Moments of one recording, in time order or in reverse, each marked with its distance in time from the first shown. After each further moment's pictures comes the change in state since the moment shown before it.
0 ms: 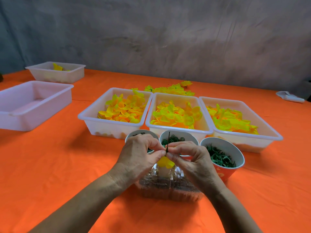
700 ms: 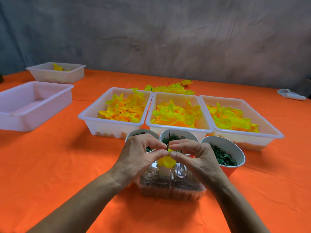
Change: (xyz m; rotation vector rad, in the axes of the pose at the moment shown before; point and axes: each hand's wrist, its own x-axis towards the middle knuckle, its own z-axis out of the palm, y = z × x) left_hand 0.001 -0.005 0.002 -0.192 -0.031 -0.058; right_hand 0.004 0.001 -0.012 0.080 -0.068 0.130
